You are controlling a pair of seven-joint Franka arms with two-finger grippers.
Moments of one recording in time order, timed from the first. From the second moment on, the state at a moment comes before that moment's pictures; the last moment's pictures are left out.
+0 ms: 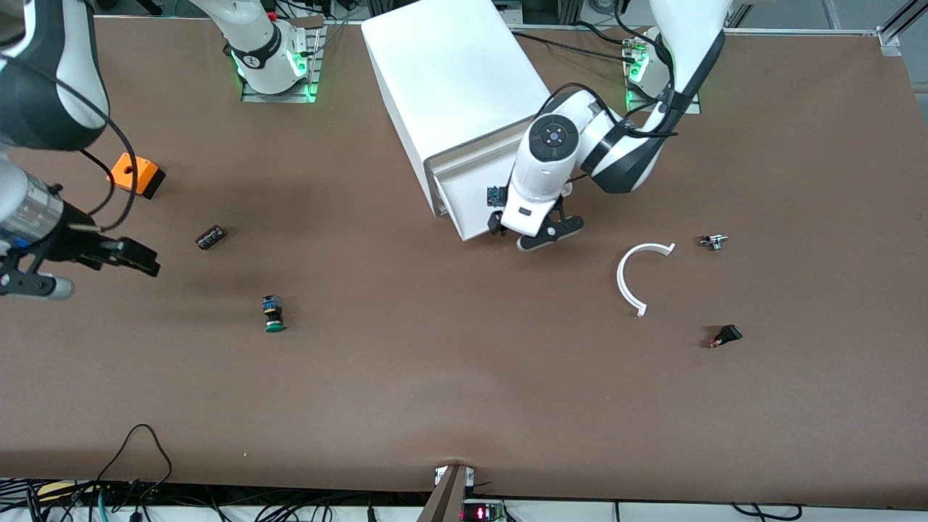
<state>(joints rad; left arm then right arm) -0.33 0.44 -0.39 -1.87 0.11 2.27 -1.18 0.04 0.22 -0.04 -1.55 -0.01 1.86 0.07</state>
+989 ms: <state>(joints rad) -0.33 0.44 -0.55 -1.91 0.09 2.20 -1.29 -0.13 0.08 0.03 -1.59 -0.03 1.83 -0.41</state>
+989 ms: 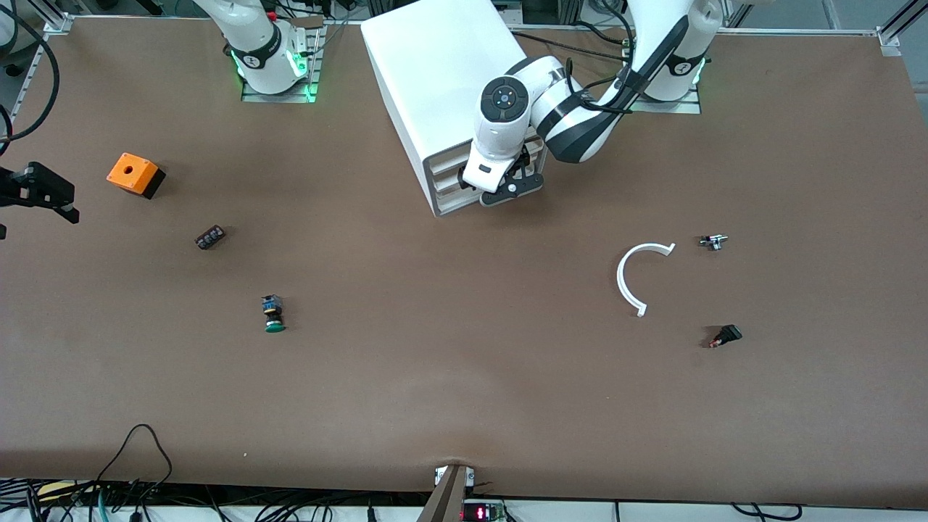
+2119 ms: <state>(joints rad) -0.12 0.43 -0.53 -1.75 0.10 2.00 -0.95 -0.14 0.05 0.02 -1.58 -0.03 1.71 -0.42</state>
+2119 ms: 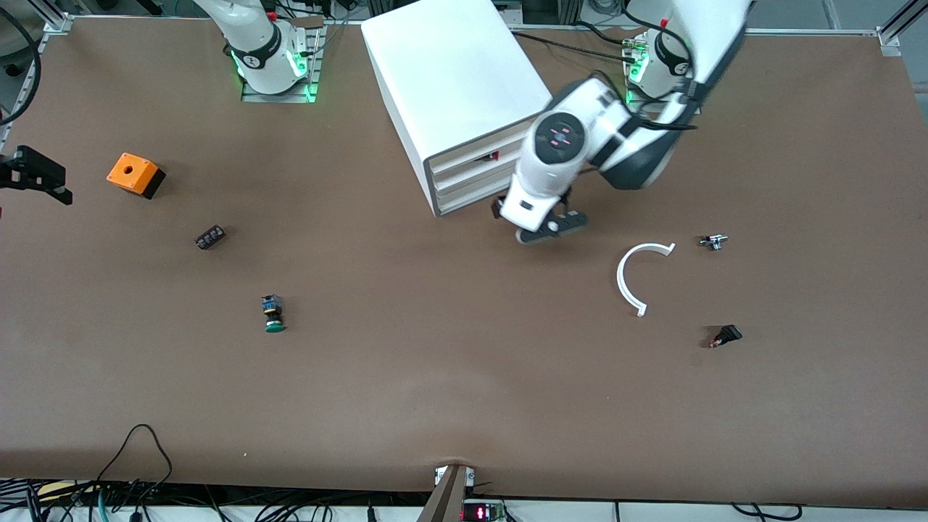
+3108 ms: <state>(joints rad) 0.19 0.37 -0.49 -1.42 0.21 1.63 -0.10 -0.05 0.03 -0.05 -1.58 -0.03 1.69 -0.42</state>
